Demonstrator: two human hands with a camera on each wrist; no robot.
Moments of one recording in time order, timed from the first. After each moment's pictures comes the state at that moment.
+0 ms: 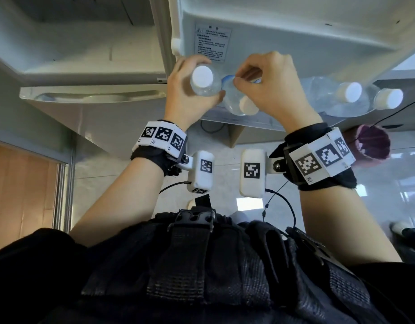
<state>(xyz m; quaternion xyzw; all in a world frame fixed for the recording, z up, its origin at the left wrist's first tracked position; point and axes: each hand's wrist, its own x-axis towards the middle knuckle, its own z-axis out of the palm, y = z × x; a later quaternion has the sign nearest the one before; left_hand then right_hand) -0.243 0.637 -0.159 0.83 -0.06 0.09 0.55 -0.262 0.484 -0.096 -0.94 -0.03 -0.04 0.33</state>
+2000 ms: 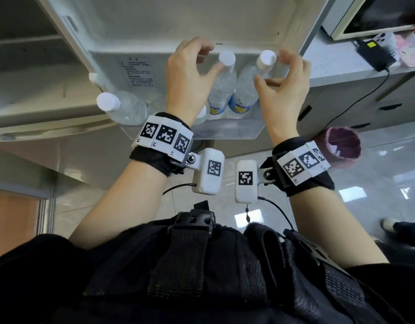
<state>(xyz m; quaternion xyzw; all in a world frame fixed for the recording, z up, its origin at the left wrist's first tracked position) -0.240 0.473 -0.094 0.84 -0.14 0.17 0.50 -0.289 0.323 -0.109 -0.79 0.14 -0.33 0.49</state>
